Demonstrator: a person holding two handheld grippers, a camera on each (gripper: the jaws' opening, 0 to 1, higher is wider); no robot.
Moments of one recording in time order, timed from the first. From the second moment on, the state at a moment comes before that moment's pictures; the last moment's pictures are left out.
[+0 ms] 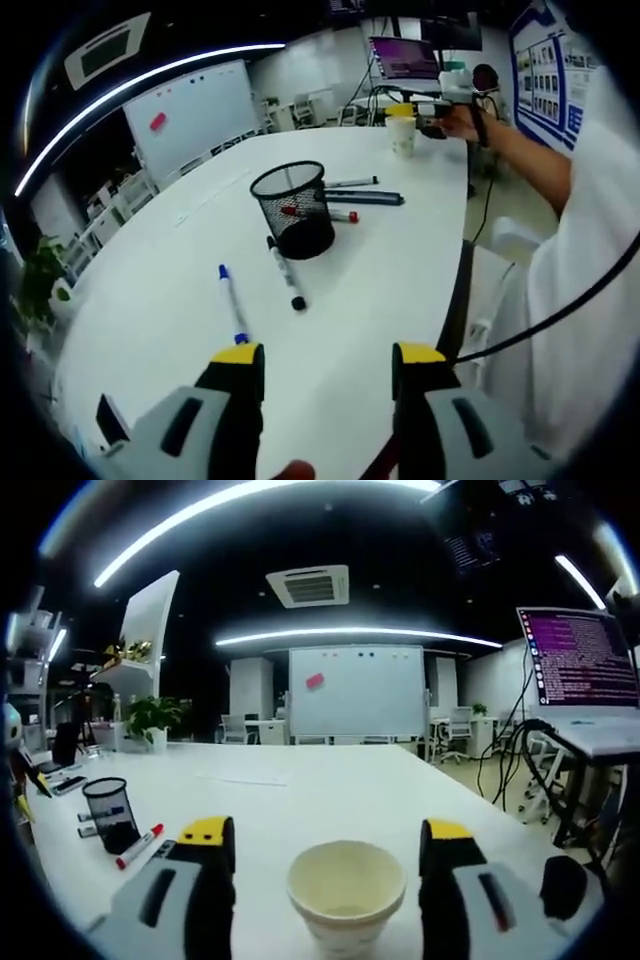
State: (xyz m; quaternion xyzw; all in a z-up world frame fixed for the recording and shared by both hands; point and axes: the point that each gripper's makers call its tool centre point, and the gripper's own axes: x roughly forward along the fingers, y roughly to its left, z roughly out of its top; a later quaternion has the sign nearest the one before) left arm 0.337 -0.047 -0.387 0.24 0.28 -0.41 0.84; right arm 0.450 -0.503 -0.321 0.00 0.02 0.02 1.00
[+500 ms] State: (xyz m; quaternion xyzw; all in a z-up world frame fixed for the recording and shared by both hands) left arm 0.341 -0.037 -0.393 0.24 0.28 -0.41 0.84; right arm 0.451 -0.493 -0.316 0.00 0.02 0.03 1.00
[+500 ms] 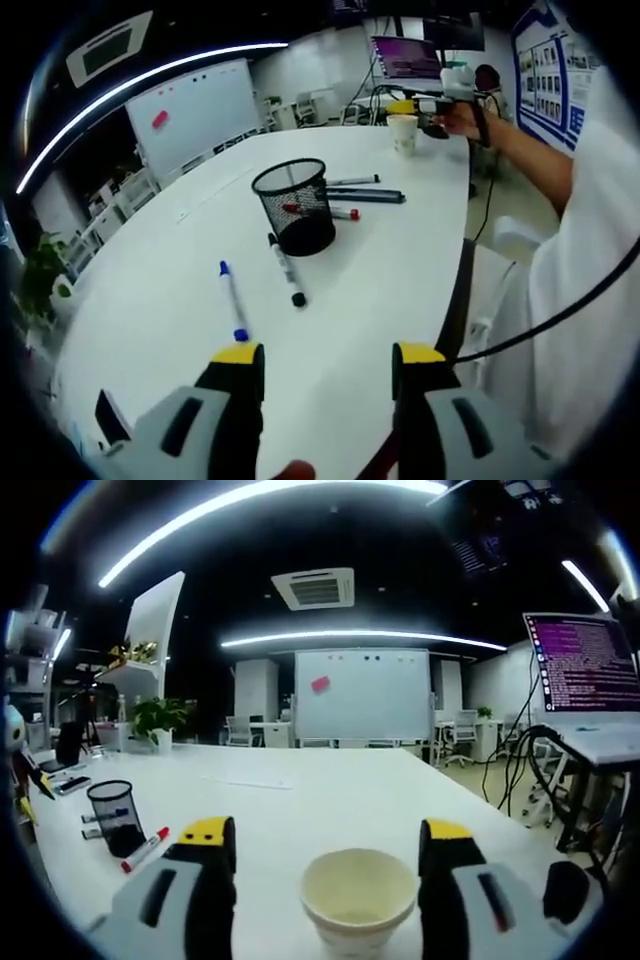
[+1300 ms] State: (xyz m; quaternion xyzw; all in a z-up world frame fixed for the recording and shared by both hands) left arm 0.337 -0.037 -0.385 0.23 0.27 -0.41 0.84; right arm 0.453 -0.456 -0.311 -0.03 0.03 0.08 1.00
